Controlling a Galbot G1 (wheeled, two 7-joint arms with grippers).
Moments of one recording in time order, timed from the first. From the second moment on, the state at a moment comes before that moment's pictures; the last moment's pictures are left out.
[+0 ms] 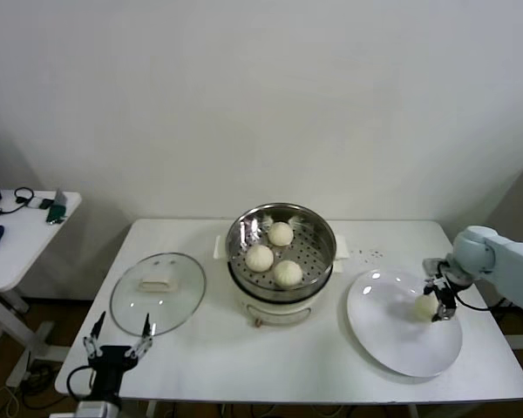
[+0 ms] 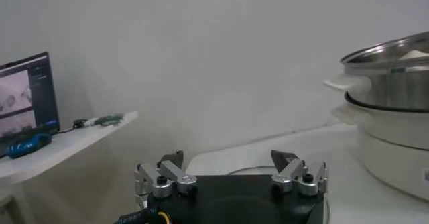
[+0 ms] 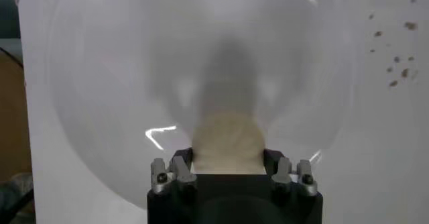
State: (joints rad) left arm 1.74 -1.43 -0.67 -2.04 0.06 -0.06 -0.09; right arm 0.24 0.58 -1.23 1.17 0.11 -0.23 -1.02
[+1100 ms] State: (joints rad) left arm 1.74 -1.39 -0.62 -2.03 0.05 -0.09 -0.09; right arm 0.85 1.12 -1.75 1.14 0.83 -0.34 -0.96
